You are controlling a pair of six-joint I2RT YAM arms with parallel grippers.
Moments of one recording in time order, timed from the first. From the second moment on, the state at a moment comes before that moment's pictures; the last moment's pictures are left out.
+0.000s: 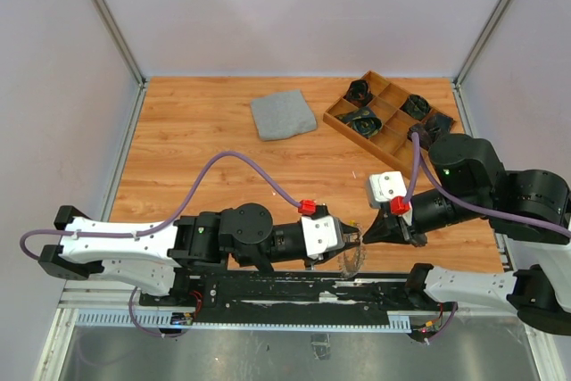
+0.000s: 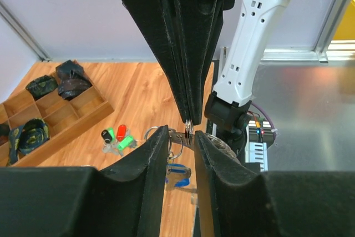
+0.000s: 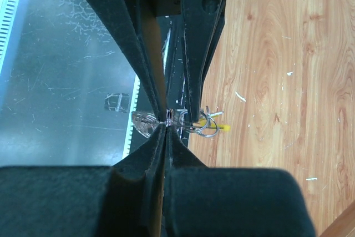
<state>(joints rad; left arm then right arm) -1.60 1.16 1.23 -0.11 -0.22 0.15 1.03 1.01 1.77 -1.42 -0.55 -0.41</state>
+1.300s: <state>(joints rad) -1.60 0.98 1.01 0.36 -0.21 0.12 1.03 0.61 1.24 -0.48 -0.47 -0.27</state>
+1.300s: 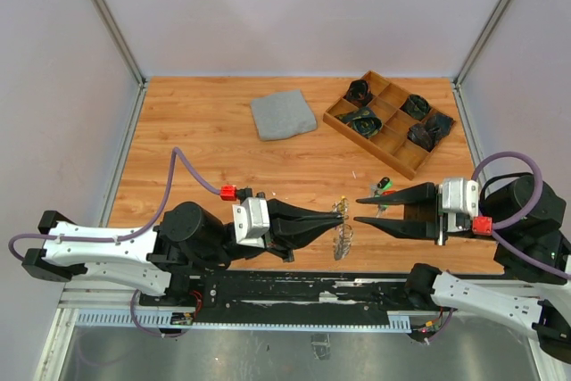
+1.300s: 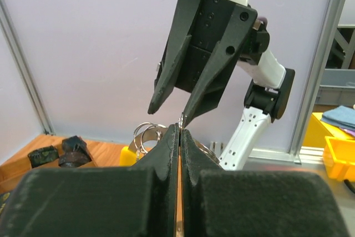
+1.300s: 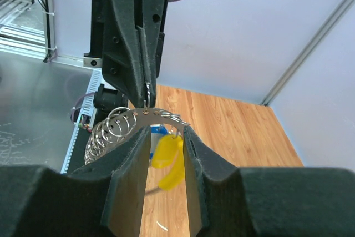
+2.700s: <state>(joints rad) -1.60 1.00 1.02 0.38 -0.18 0.13 1.03 0.73 1.37 -0.56 -0.63 -0.23</state>
